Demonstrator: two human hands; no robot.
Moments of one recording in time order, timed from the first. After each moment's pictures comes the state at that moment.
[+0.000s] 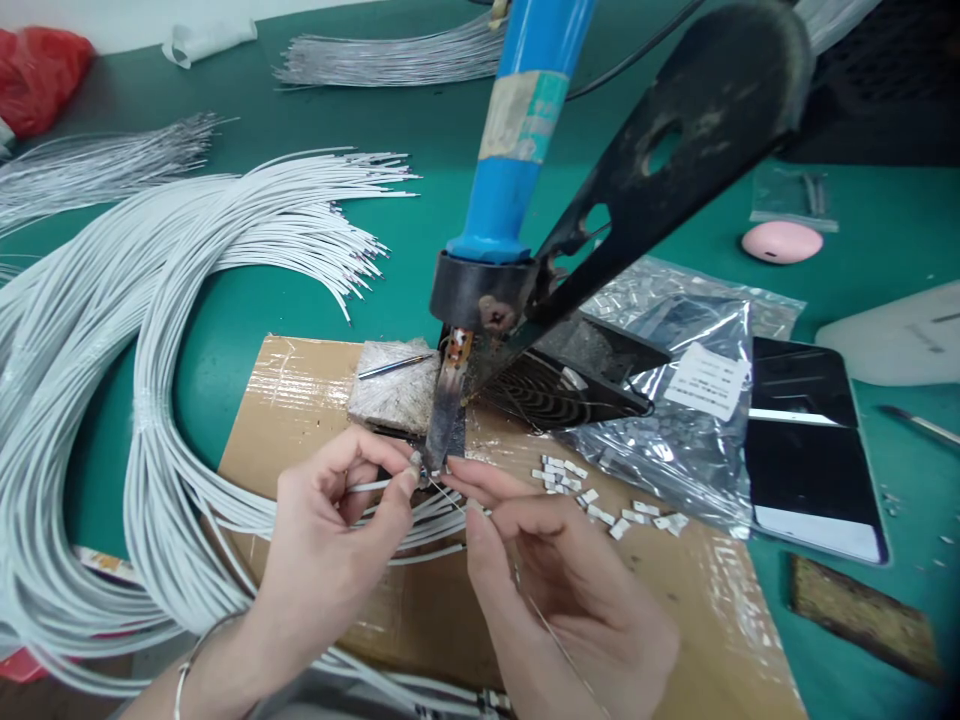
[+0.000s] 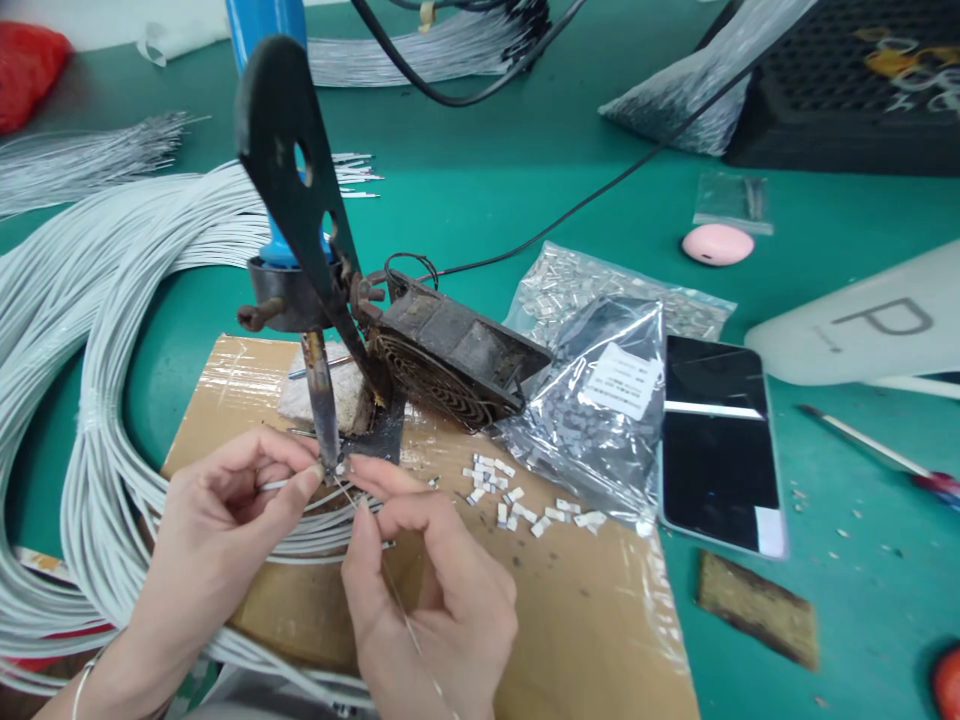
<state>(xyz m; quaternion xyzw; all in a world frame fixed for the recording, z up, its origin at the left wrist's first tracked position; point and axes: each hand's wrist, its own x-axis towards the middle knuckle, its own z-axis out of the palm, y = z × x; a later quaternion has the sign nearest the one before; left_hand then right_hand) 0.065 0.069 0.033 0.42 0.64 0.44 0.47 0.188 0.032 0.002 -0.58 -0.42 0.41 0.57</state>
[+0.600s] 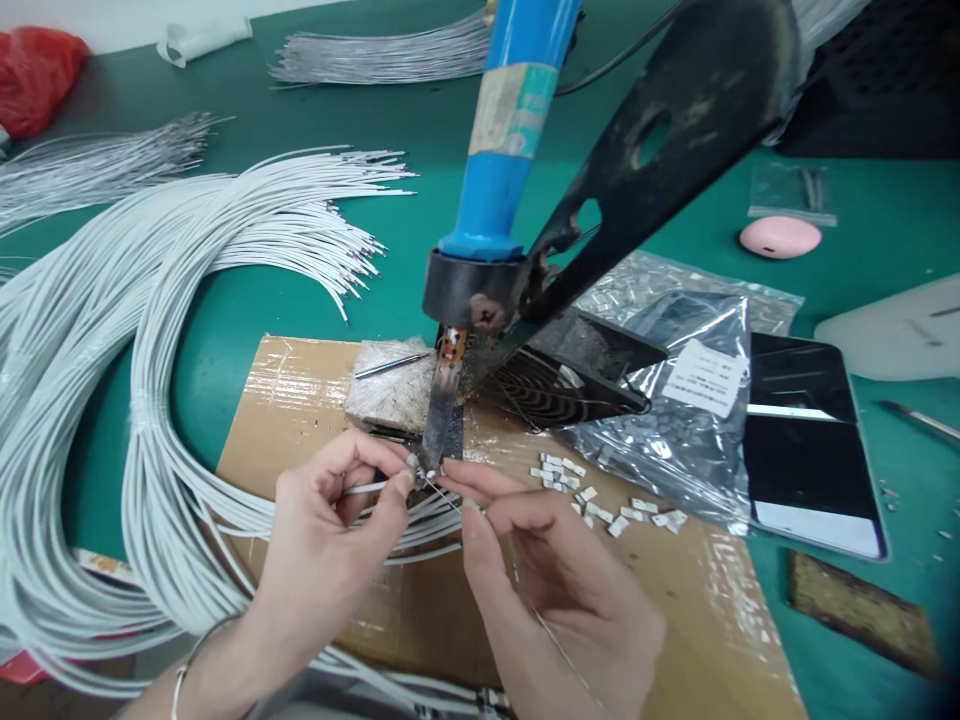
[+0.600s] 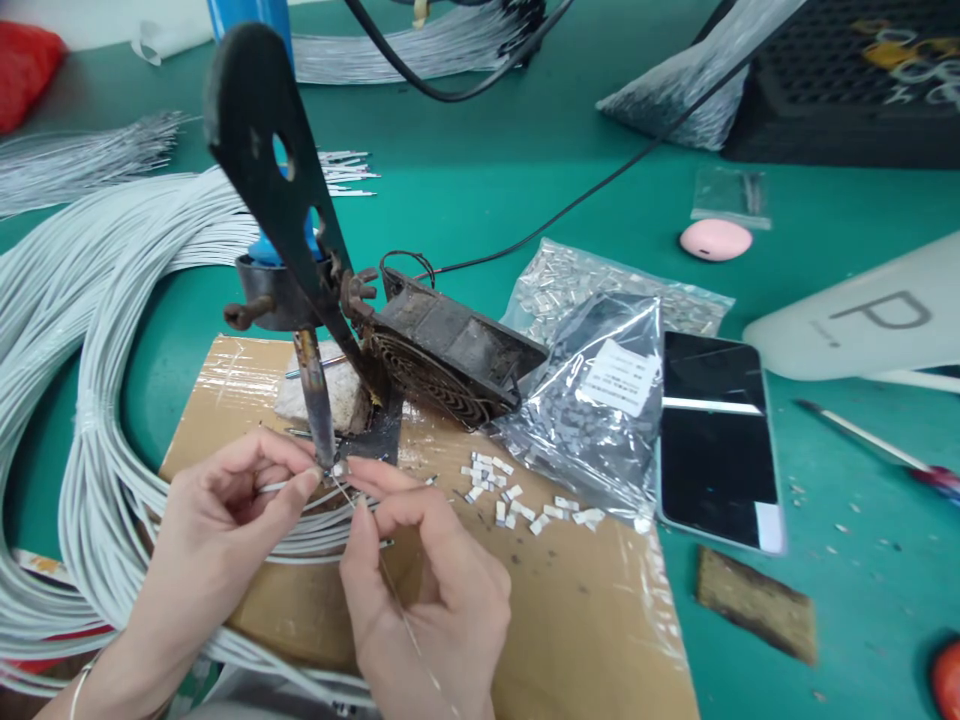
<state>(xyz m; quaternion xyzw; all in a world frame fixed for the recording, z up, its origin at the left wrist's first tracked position) 0.064 0.067 0.032 0.43 0.64 0.42 0.47 0.190 0.033 0.000 -0.58 -0.42 0.42 0.56</state>
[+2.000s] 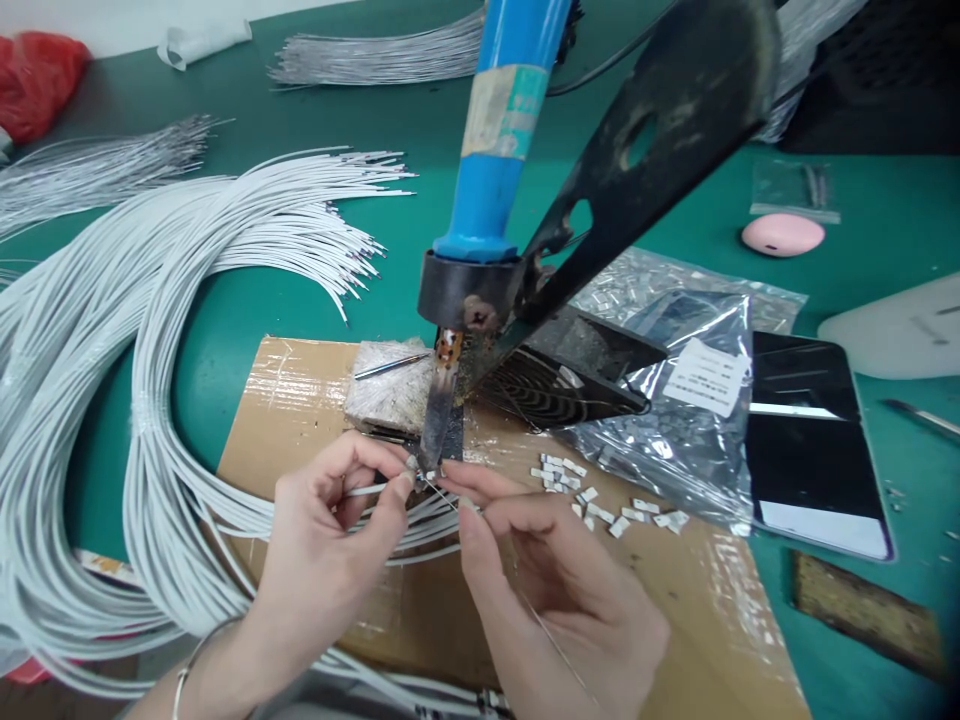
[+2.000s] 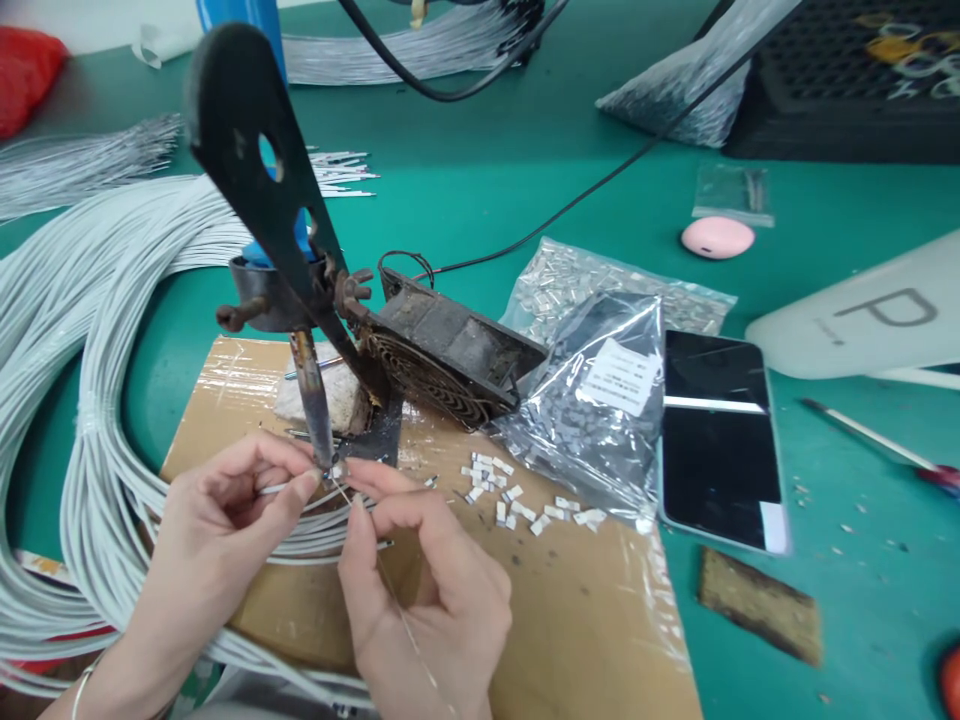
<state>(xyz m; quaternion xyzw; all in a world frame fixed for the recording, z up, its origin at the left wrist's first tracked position) 0.063 0.063 0.028 0.43 0.64 0.43 0.47 0.189 0.034 0.000 -0.58 -0.42 0.40 0.57</state>
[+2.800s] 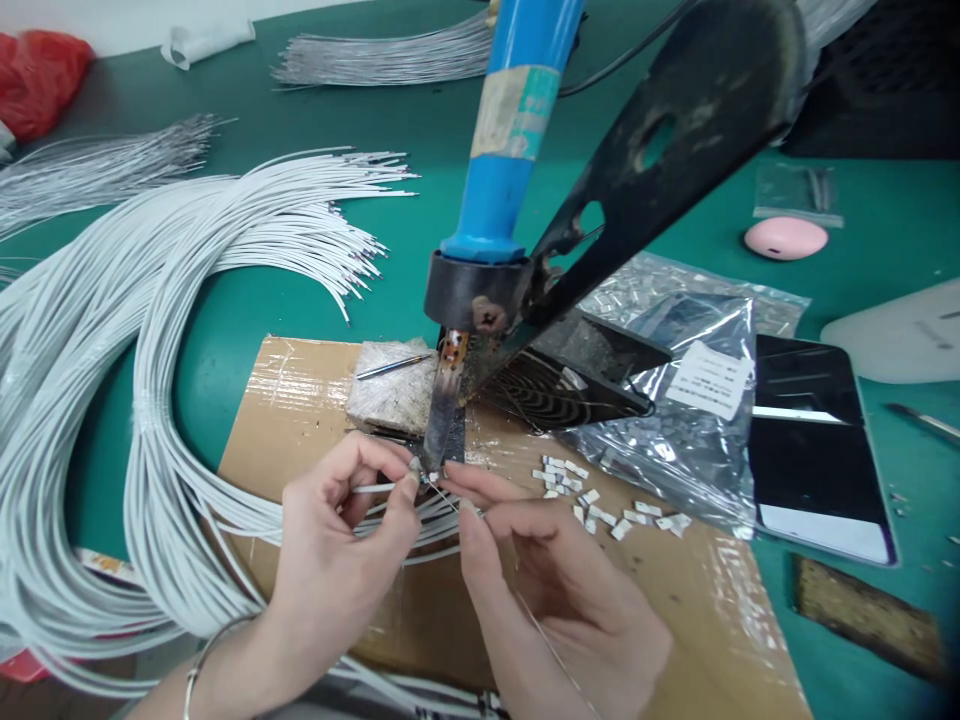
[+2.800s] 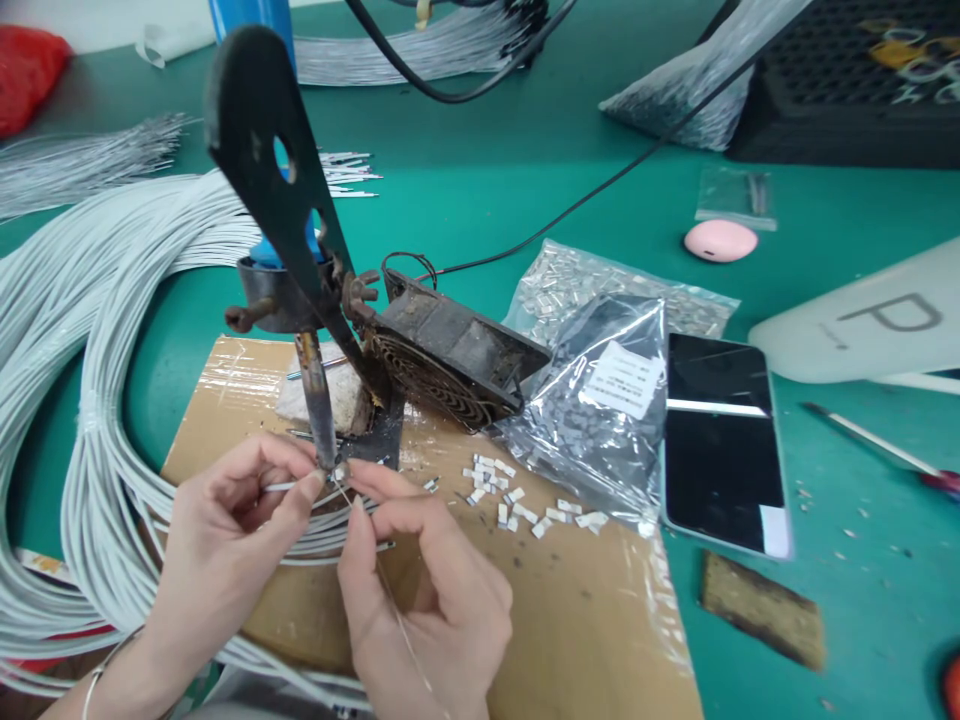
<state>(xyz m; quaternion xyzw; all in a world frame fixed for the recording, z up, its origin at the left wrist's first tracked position) 0.069 0.059 0.024 0.43 0.65 0.45 0.44 0.187 0.033 0.000 -0.58 -0.43 0.38 0.58</state>
